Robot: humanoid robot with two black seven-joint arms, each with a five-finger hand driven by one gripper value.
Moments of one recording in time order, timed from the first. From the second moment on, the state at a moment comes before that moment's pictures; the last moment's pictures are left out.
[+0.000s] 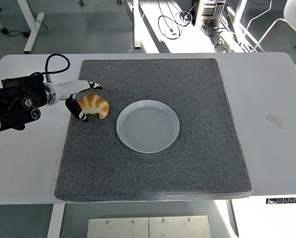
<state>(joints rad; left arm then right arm) -1.31 0.47 0.35 -1.03 0.91 0.08 0.01 -0.09 0.00 0.00 0.12 -0.07 0.00 0.34</state>
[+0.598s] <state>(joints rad) -1.28 0.46 0.35 -1.00 0.95 0.15 -0.05 -0.09 0.00 0.00 0.12 -0.07 0.00 0.34</state>
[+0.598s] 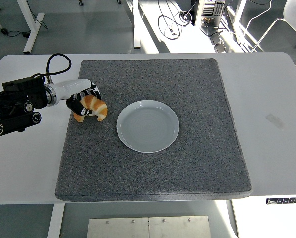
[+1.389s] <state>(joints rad) -1.50 0.41 0.34 -1.02 0.93 0.10 -0.09 -0.09 0.00 0.00 0.12 -0.07 0.00 0.34</state>
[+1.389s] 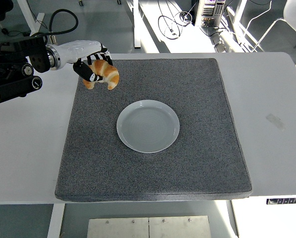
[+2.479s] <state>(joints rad) -1.46 0.06 0.39 -0.87 0.95 0.03 -0.15 -0.09 0.00 0.00 0.12 -0.07 0.00 0.34</state>
